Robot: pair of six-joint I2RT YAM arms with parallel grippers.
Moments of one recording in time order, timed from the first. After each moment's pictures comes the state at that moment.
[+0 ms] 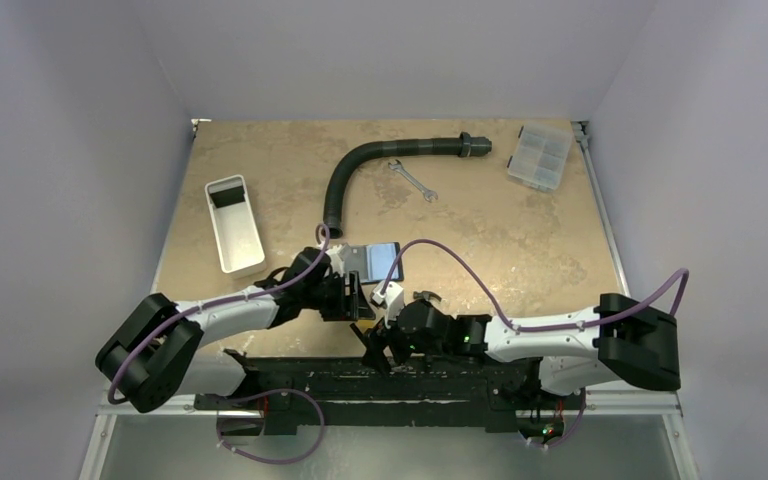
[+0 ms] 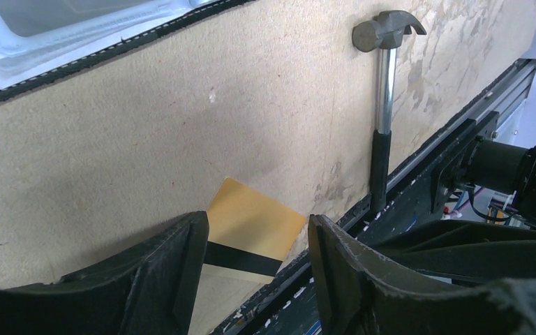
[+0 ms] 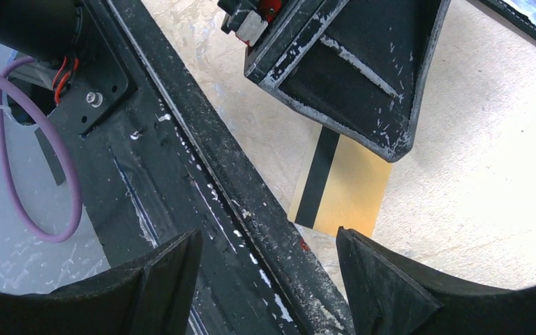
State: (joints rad) left arm -0.66 1.30 0.43 0.04 0.37 -0.74; right arm 1.30 1.31 0.53 0.17 0.08 0.49
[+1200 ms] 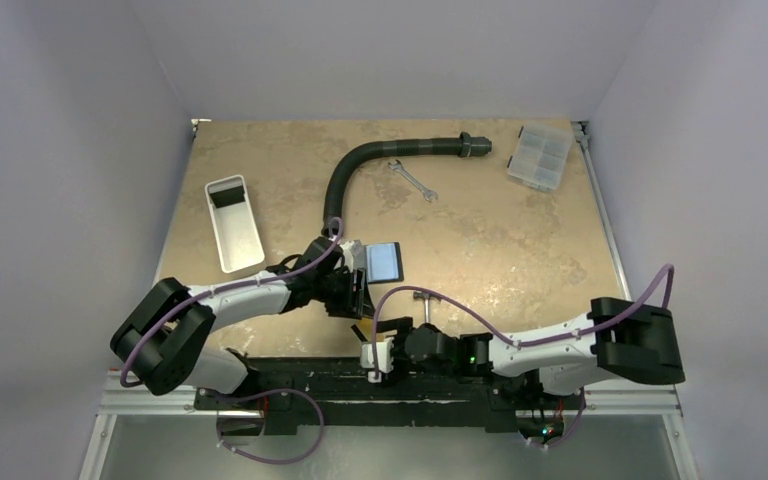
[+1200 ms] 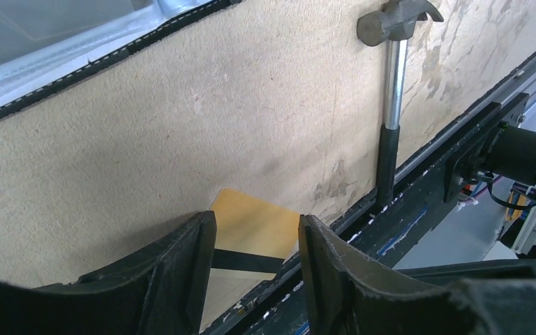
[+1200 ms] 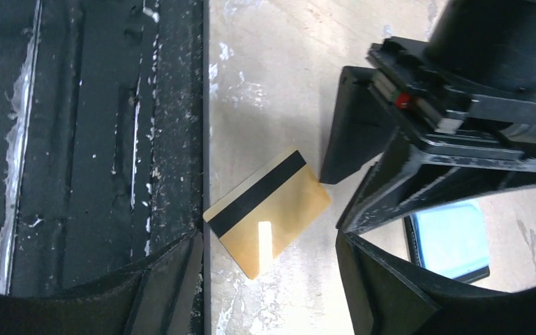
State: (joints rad) left arm -0.68 1.40 0.57 -0.11 0.39 -0.68; right arm 1.43 1.28 0.42 0.37 0.21 -0.42
